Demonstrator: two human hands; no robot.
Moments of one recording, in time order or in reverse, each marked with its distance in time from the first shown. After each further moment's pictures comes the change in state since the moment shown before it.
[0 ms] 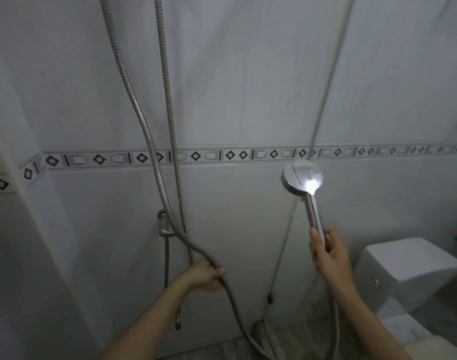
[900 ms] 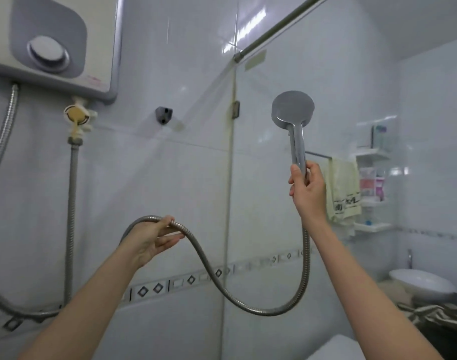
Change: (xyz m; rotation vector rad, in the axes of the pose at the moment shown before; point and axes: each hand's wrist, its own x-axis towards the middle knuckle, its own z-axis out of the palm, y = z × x) left_hand -0.079 0.369 -0.030 -0.542 0.015 0.614; right_hand 0.177 -0.284 -0.128 0.015 0.524 -0.636
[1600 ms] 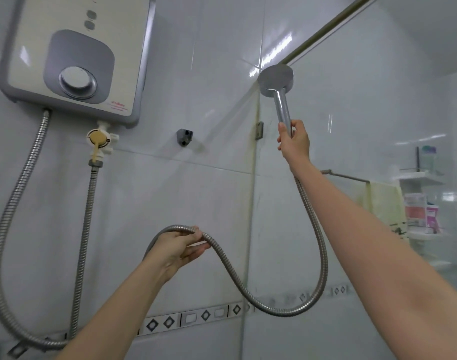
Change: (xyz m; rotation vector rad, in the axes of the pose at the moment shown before) left_hand 0.017 0.027 0.044 -0.041 0.019 0.095; right_hand 0.174 -0.015 0.115 0.014 -0.099 -0.063
